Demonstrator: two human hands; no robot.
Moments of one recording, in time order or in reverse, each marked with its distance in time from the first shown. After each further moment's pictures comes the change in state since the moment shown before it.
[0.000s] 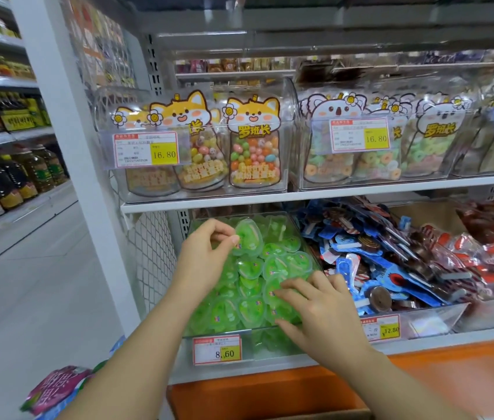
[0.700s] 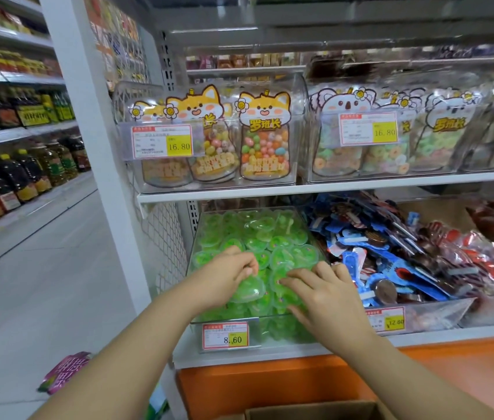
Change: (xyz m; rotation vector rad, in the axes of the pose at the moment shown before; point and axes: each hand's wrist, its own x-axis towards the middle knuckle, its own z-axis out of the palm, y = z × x) left_hand -0.021 -0.011 -0.008 0.535 -0.613 0.155; right_hand 0.001 0.000 0.000 -0.090 0.005 -0.068
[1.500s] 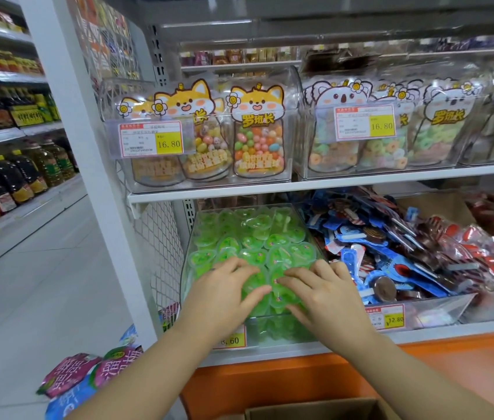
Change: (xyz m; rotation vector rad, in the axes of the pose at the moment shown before) left_hand -0.018 0.009 0.035 0.187 0.316 -0.007; right_hand -0.003 0.008 0.006 0.017 0.036 -0.021
